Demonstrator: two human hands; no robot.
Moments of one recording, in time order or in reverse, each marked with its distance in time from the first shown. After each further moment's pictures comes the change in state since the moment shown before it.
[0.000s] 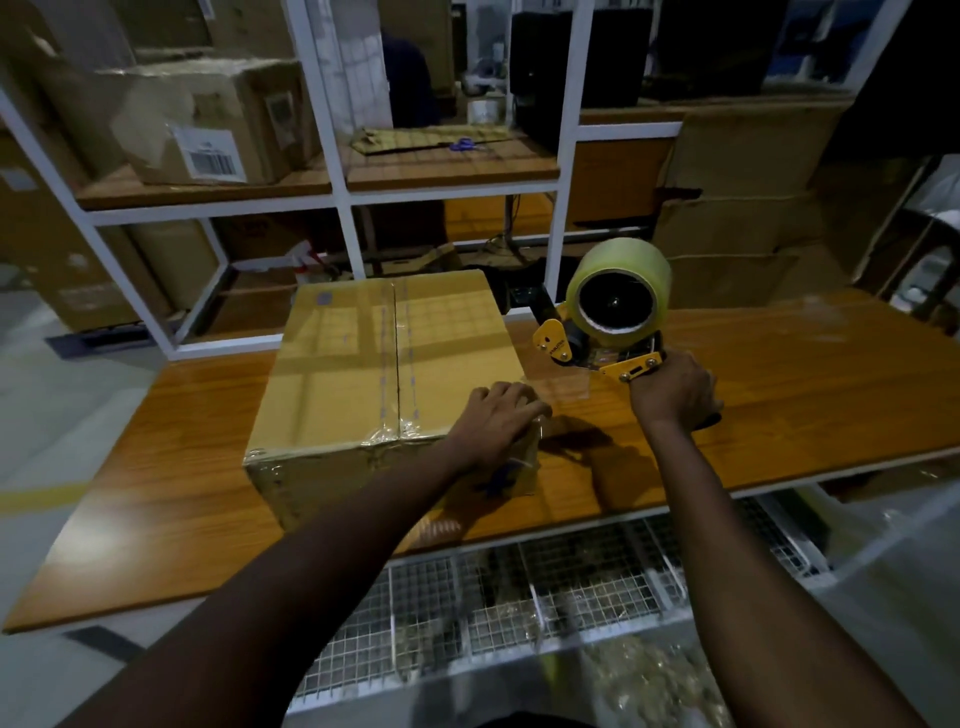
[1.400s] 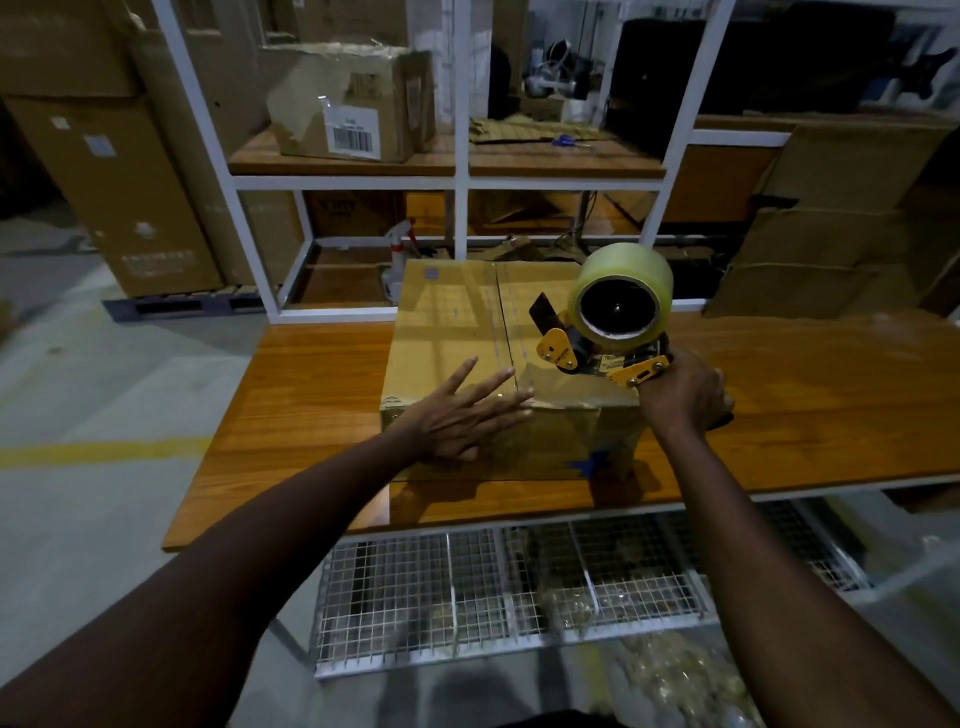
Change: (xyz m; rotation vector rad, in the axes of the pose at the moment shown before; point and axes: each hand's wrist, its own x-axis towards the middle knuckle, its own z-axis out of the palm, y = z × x) left_hand -0.195 -0.146 -0.046 0.578 -0.021 0.296; right_hand -0.146 -0.095 0.024 -0.003 -0.037 -0.157
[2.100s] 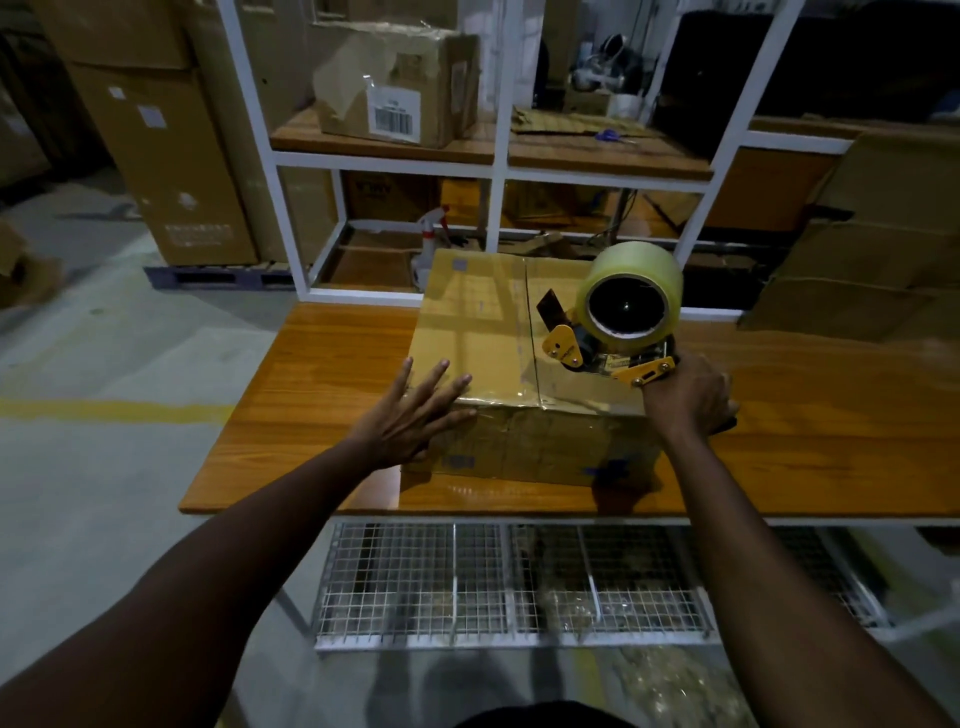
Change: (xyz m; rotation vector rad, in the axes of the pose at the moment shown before) left_hand -0.079 0.003 0.047 0.067 -0.115 -0.286; right_hand 0.000 -0.016 0.016 0.003 -0.072 -0.028
